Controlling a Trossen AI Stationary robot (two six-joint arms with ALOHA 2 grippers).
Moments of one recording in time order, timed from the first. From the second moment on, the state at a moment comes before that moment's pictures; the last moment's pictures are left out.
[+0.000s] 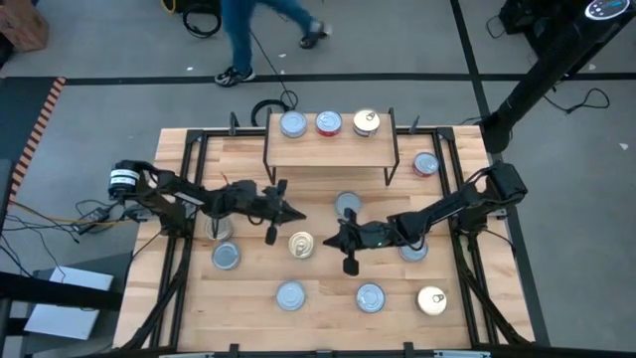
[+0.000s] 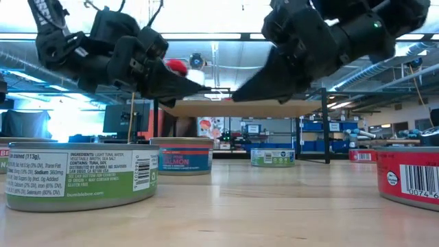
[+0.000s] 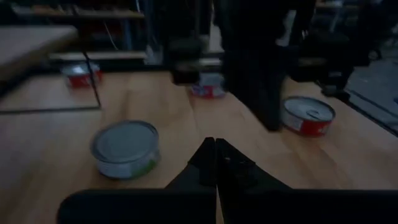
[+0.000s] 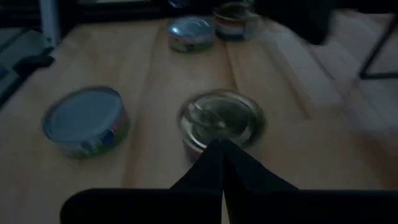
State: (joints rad) left arm 0.11 1.52 0.38 0.99 0.26 0.03; right arm 0.25 1.69 0.73 0.51 0.24 0.19
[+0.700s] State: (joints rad) left arm 0.22 1.58 0.26 1.07 0.36 0.05; right arm 0.23 1.95 1.03 0.34 0.00 0.07
